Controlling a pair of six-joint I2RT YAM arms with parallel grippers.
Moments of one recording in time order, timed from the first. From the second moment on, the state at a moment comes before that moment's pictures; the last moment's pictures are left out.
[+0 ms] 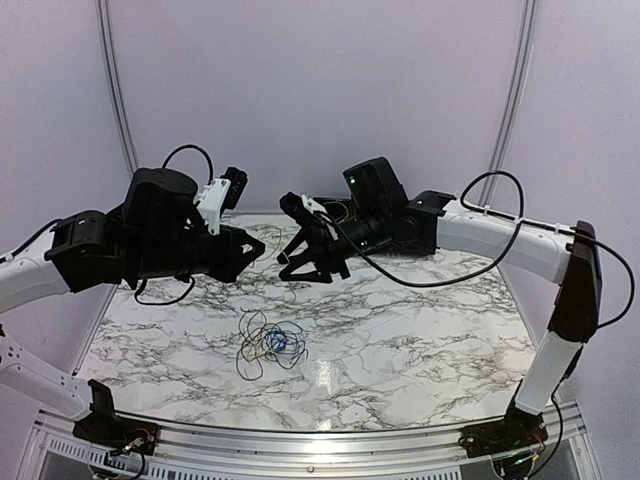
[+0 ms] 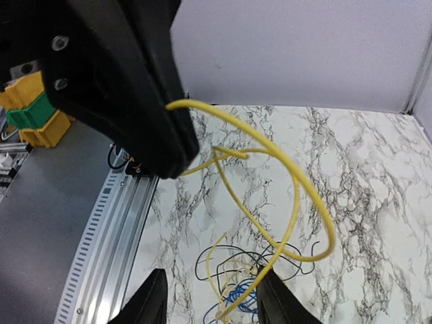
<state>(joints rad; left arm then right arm) -1.10 1.21 1.27 -0.56 -0.27 -0.46 0.85 1.76 1.56 -0.39 -0.85 -0.36</state>
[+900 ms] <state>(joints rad) -1.11 1.03 0.99 -0.37 -0.50 -0.70 0.65 1.71 1.60 -0.41 -0.85 -0.36</state>
